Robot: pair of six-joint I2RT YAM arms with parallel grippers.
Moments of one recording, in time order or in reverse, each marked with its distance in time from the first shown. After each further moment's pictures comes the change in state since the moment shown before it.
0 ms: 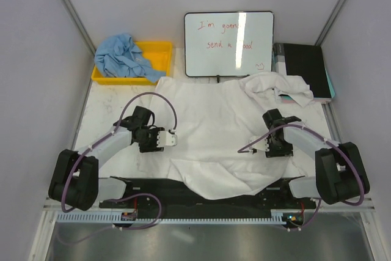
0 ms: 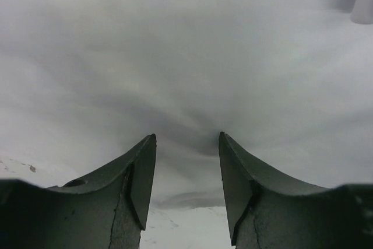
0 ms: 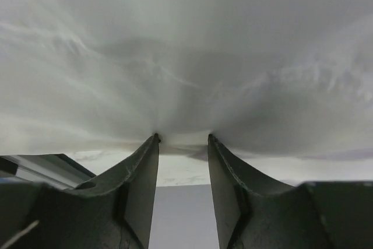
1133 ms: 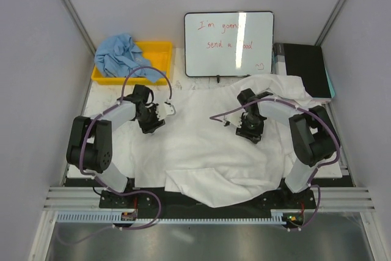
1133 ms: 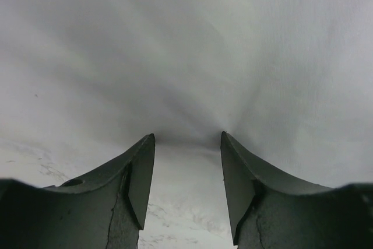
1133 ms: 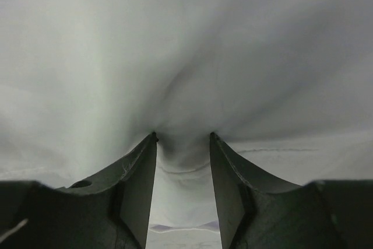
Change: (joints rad) left arm 0.119 0.332 0.315 0.005 -0.046 -0.224; right arm 0.128 0.386 0.432 -0.022 -0.263 0.394
